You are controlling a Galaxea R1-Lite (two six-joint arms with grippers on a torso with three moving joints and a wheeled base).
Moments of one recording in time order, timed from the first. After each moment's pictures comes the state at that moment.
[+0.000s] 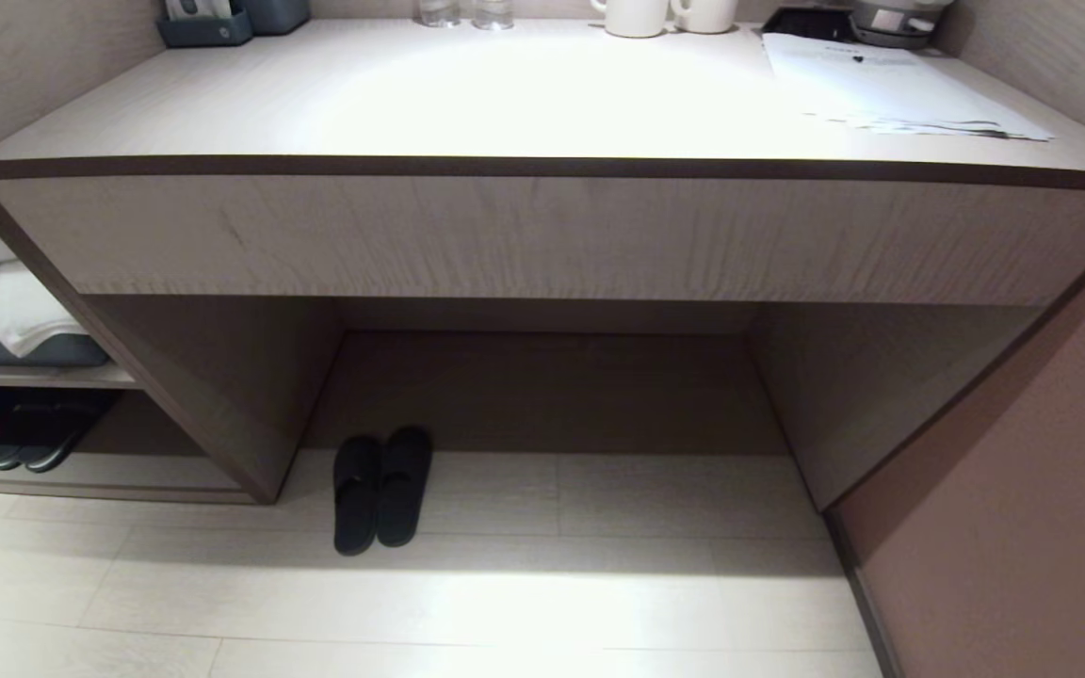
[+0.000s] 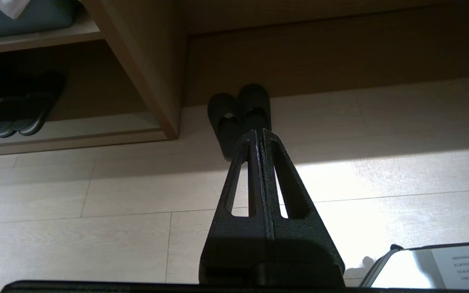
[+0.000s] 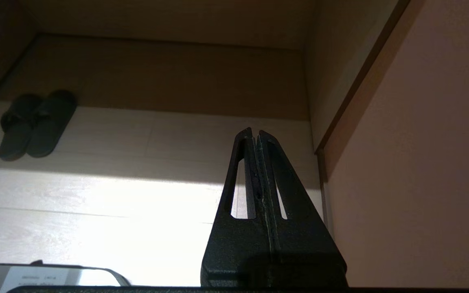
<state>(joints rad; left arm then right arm) 0.01 0.00 0.00 0.00 -0.04 0.11 0.00 0.00 0.00 0.00 0.01 0.00</state>
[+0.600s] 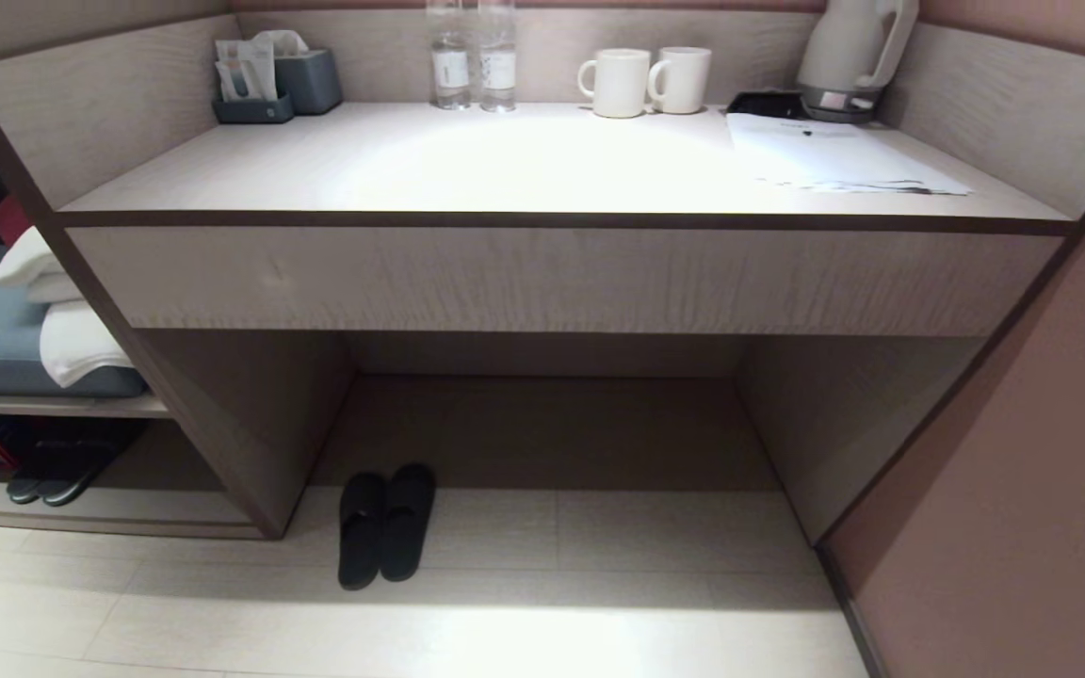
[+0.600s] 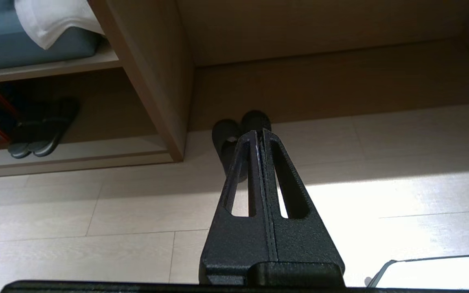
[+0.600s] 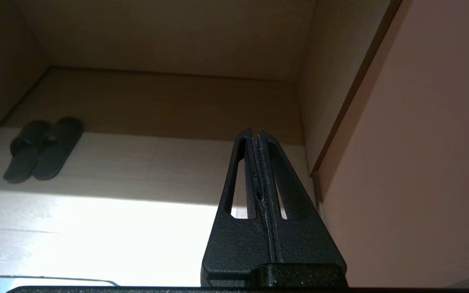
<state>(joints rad) 0.01 0.00 0.00 0.00 -0.04 0.11 0.00 0.00 0.00 0.00 0.01 0.00</state>
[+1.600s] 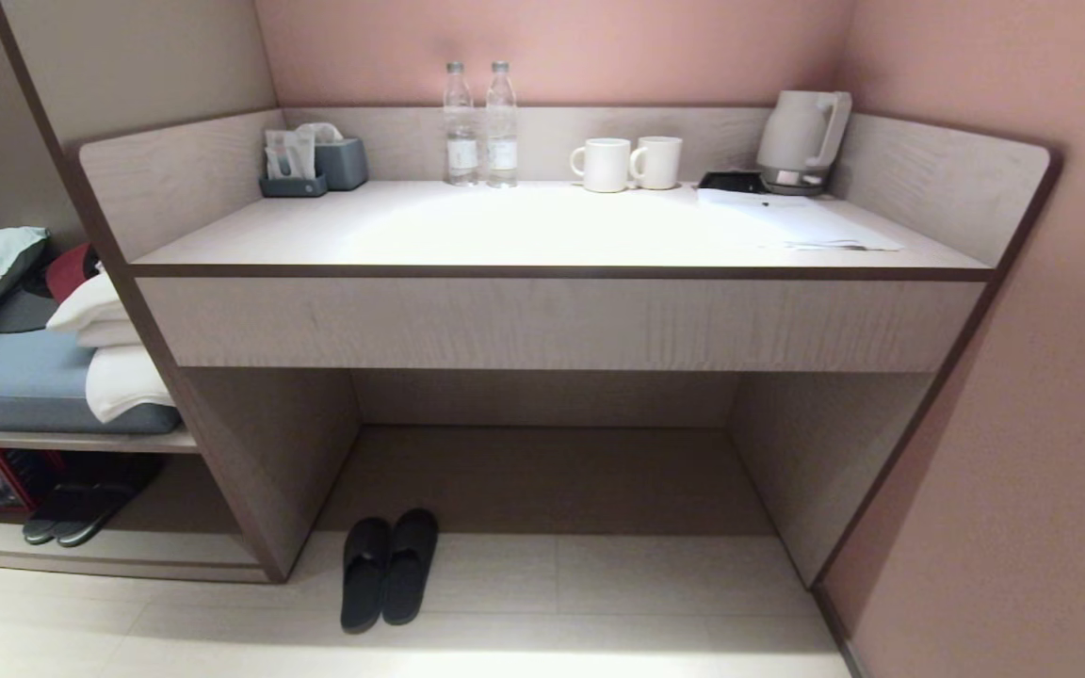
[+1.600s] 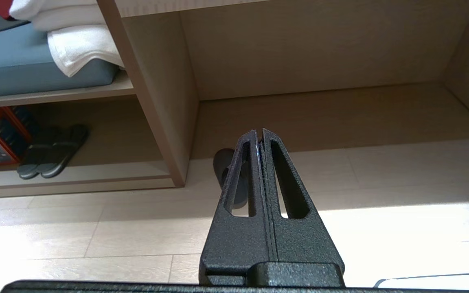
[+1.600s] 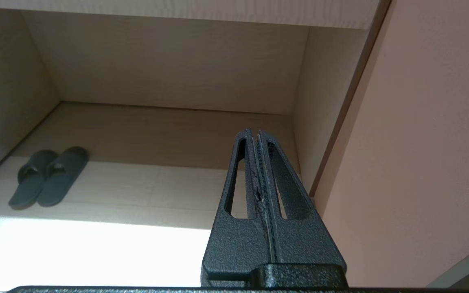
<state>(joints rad) 0.00 0.00 0.00 0.00 -0.04 0.08 0.00 0.00 0.00 0.00 0.01 0.00</state>
